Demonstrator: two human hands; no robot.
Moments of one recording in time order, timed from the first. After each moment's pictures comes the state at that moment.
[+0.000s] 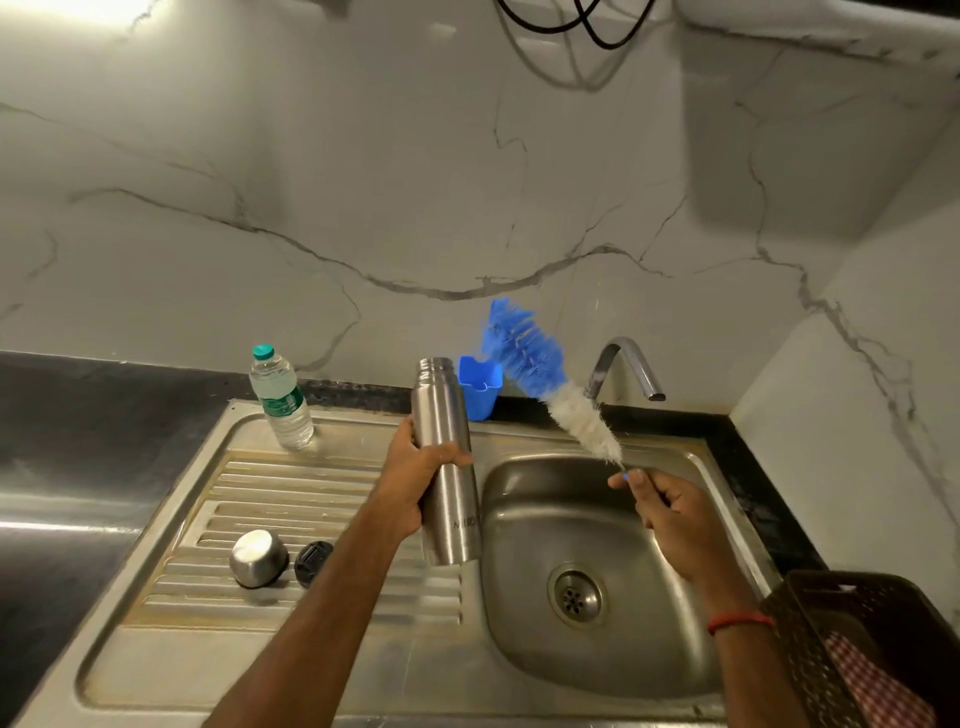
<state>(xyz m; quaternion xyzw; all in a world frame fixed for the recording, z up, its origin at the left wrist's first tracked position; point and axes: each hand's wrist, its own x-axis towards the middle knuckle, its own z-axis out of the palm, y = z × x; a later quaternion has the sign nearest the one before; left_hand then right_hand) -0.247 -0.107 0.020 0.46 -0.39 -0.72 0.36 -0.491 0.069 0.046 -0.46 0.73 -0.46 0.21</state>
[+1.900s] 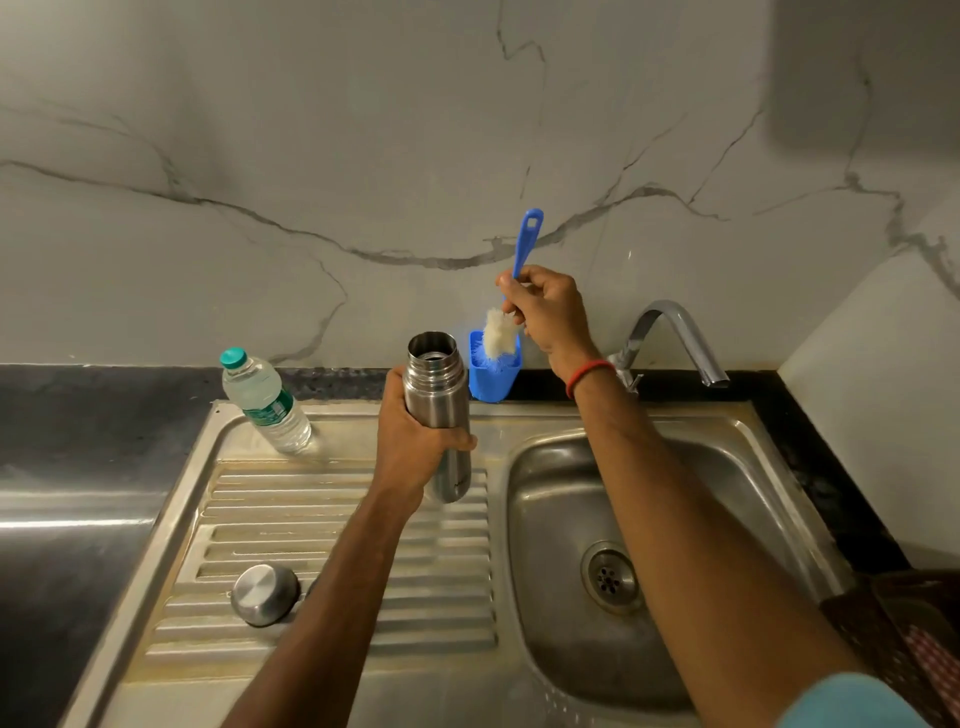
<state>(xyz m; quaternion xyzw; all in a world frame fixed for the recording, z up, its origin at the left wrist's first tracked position) -0.257 -0.175 0.022 0.47 -0.54 -0.57 0.41 -0.458 -0.215 0.079 -0.44 0.67 -0.55 0.24</state>
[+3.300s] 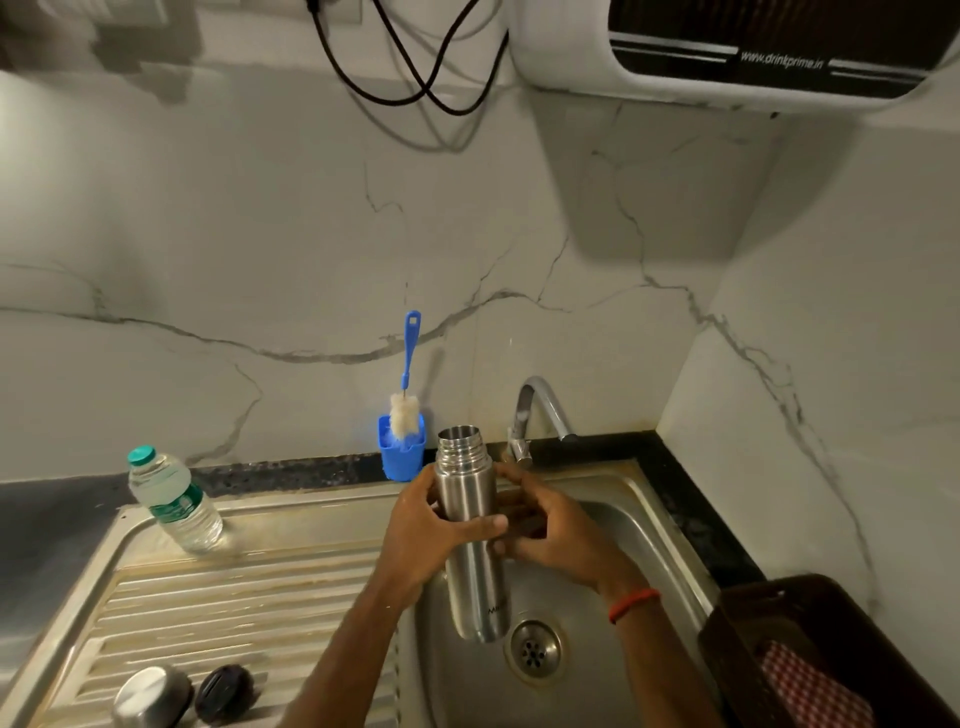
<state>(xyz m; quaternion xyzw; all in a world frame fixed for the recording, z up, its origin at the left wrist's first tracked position) -0.338 -0.083 0.039 0.34 -0.67 -0.57 0.33 -0.508 0.021 0.061 -0.55 0.67 -0.37 0.34</state>
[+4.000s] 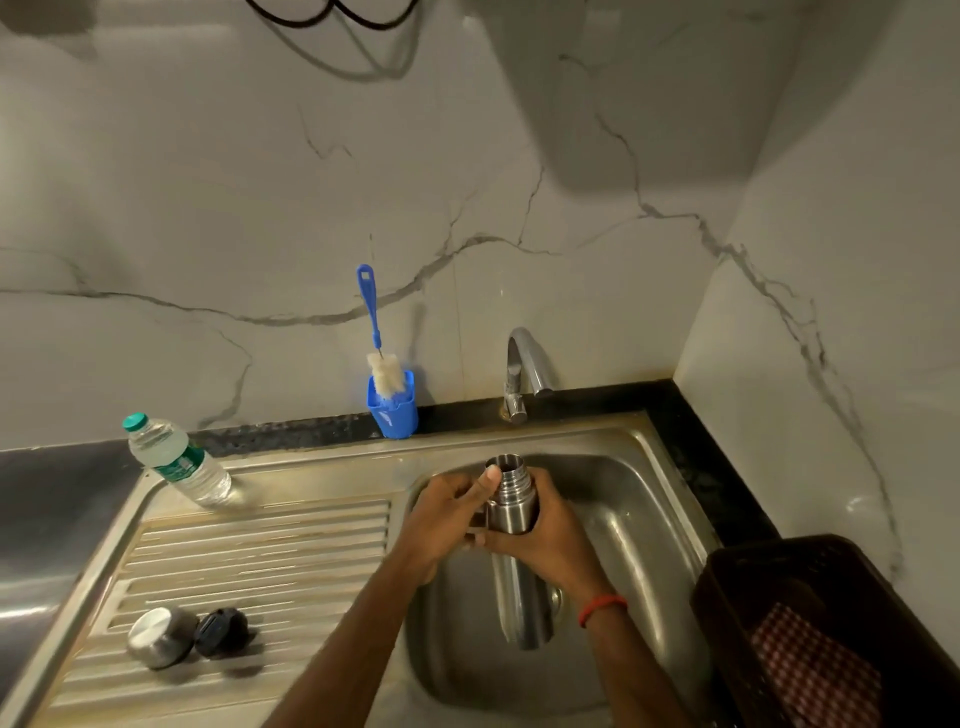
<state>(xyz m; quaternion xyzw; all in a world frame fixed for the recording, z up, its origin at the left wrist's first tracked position) -0.396 -0.040 0.021 0.43 -0.66 -0.58 0.18 -0.531 0.049 -0.019 -0.44 0.68 -0.47 0.35</state>
